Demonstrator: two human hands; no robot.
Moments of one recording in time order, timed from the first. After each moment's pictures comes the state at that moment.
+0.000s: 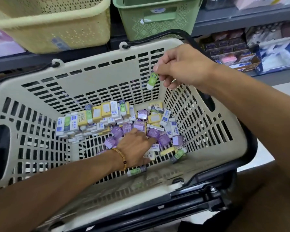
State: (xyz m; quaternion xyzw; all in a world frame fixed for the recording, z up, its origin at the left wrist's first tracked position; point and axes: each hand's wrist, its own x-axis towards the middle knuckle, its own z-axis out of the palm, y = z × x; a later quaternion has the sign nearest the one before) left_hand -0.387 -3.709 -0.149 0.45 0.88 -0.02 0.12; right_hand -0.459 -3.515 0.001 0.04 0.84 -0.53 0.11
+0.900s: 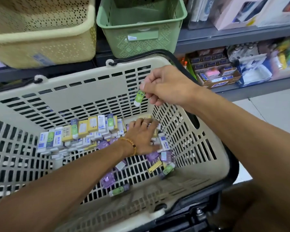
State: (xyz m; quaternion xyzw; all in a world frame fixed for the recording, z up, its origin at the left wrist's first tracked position) left_hand -0.447 -3.643 -0.169 0.37 0.91 0.04 0.16; right_hand -0.457 -3.510 0.000 0.05 0.84 -0.53 0.11
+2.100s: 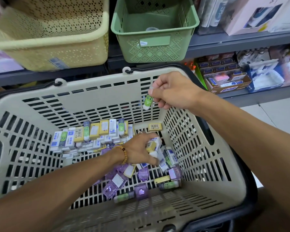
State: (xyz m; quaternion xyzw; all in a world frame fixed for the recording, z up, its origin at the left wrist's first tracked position) left_hand -0.433 -3.677 -0.134 0.24 0.86 0.26 0.37; right_hand -0.465 -3.512 -0.007 0.05 0.86 -0.50 0.12
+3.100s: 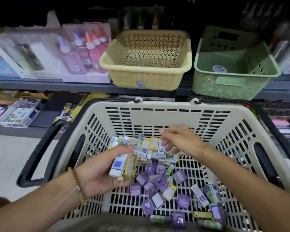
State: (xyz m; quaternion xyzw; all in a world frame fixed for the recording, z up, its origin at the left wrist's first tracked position) left_hand -0.390 -3.855 -0.014 -0.28 0.47 0.76 0.34; right_hand -0.465 -3.628 -0.048 0.00 0.83 -0.49 0.26
